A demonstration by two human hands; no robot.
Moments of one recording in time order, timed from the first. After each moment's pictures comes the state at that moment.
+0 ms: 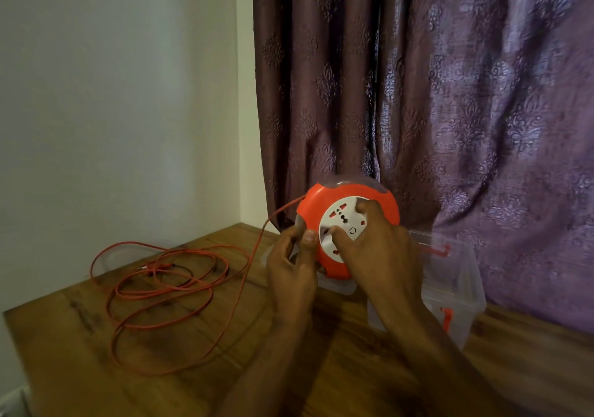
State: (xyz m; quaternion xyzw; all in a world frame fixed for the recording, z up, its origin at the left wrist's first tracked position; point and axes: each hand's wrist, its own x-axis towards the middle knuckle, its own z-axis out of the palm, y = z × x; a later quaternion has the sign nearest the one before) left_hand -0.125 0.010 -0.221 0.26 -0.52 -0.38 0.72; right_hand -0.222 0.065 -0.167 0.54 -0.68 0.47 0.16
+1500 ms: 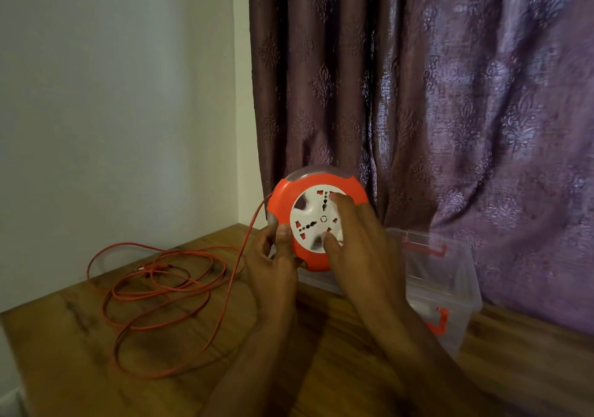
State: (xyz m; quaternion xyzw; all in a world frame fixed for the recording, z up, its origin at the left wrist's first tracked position) left_hand -0.114 0.001 -0.217 0.29 -0.46 -0.35 0.76; right_hand -0.206 0.073 -0.164 0.62 -0.64 0.42 0.19
